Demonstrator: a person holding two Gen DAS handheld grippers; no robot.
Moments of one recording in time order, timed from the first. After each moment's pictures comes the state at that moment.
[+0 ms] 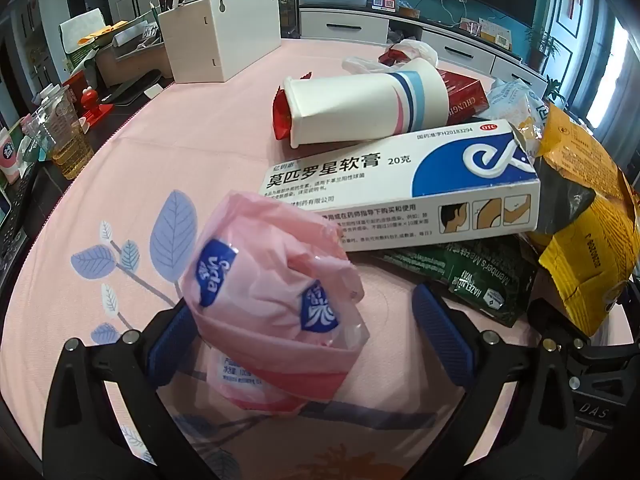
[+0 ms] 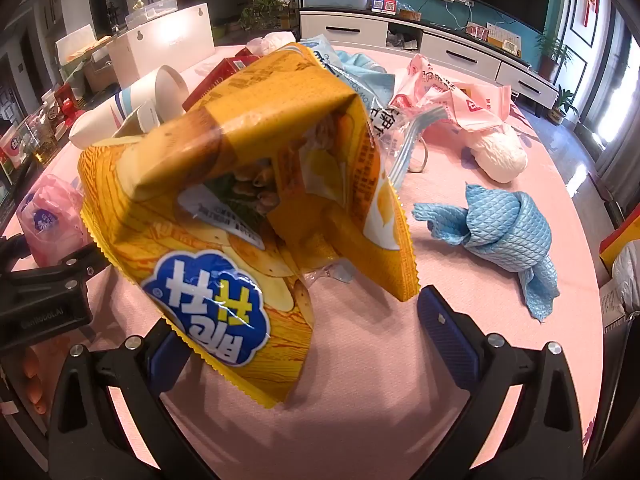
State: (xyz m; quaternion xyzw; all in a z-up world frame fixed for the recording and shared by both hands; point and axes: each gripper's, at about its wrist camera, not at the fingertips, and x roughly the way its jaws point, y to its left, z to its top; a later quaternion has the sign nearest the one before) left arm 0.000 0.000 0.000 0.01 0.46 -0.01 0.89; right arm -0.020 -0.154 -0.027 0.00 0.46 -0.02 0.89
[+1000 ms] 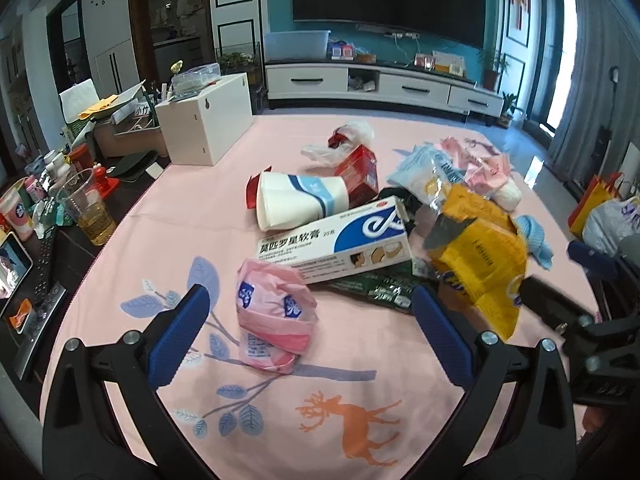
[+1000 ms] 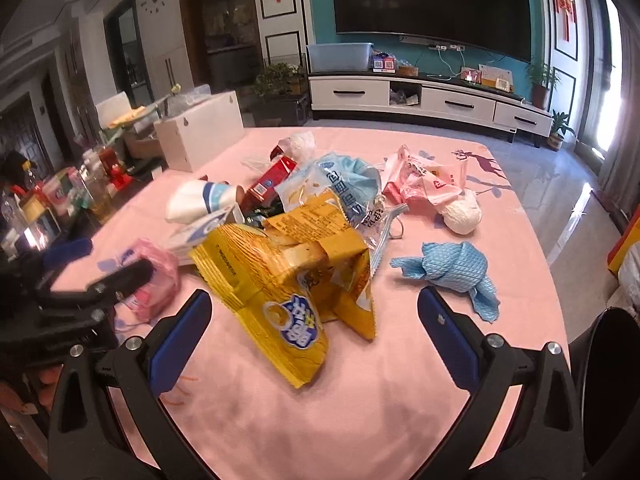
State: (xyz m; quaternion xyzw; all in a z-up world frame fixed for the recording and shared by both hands) left arm -0.064 -0.009 0.080 0.04 0.37 -0.06 0.92; right arm -0.085 -0.149 0.056 0.04 0.35 0.00 0.94
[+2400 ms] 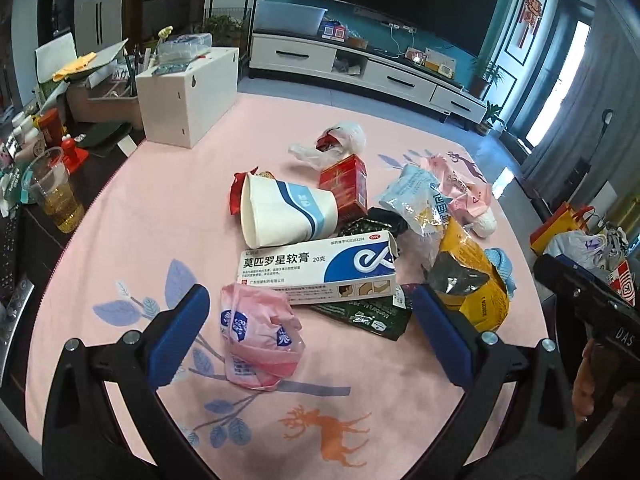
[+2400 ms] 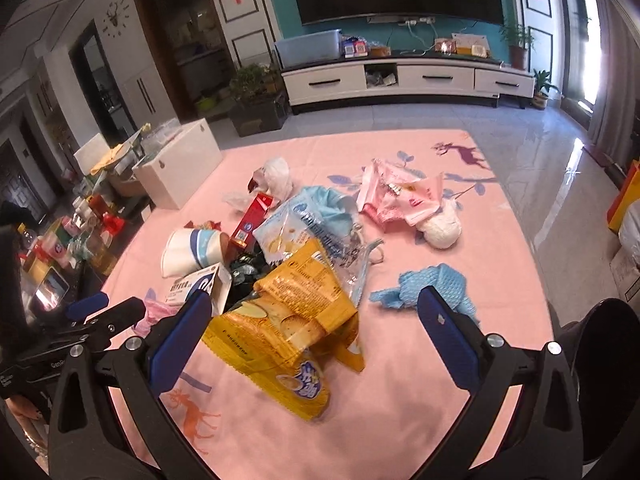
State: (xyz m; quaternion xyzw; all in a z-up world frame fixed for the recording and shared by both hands) left arm -0.020 0.016 0.103 -0.04 0.43 -0.12 0.90; right arm -0.055 -0.179 0.093 0.11 0.39 -0.02 0.91
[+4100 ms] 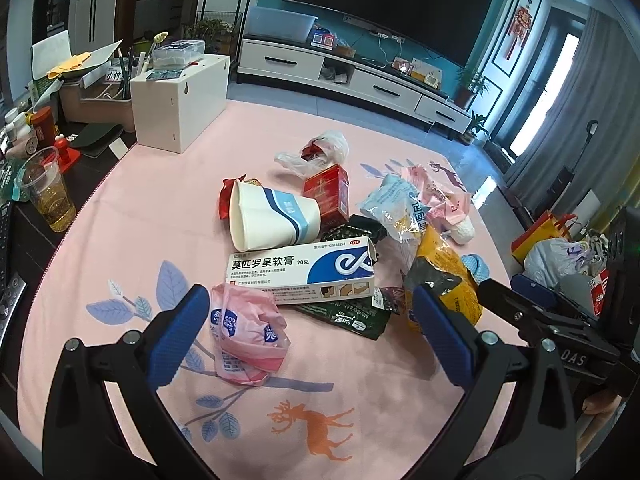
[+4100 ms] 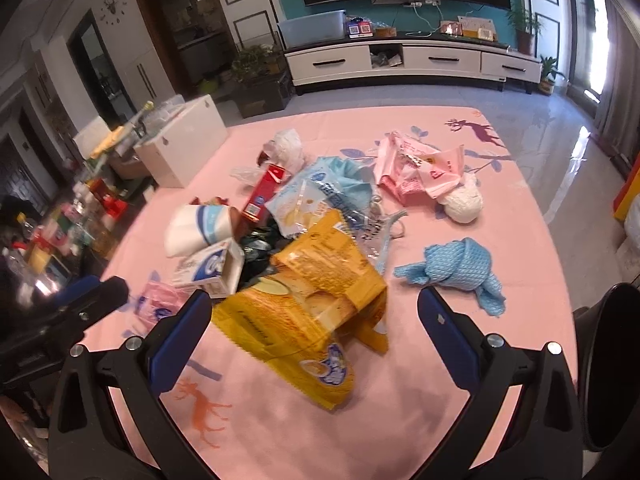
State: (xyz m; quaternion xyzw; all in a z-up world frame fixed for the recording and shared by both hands) left arm -0.029 0.024 0.115 -0.07 0.42 -0.15 0.89; right arm -0.053 -0.164 0.083 0.12 0.41 -0.01 0.90
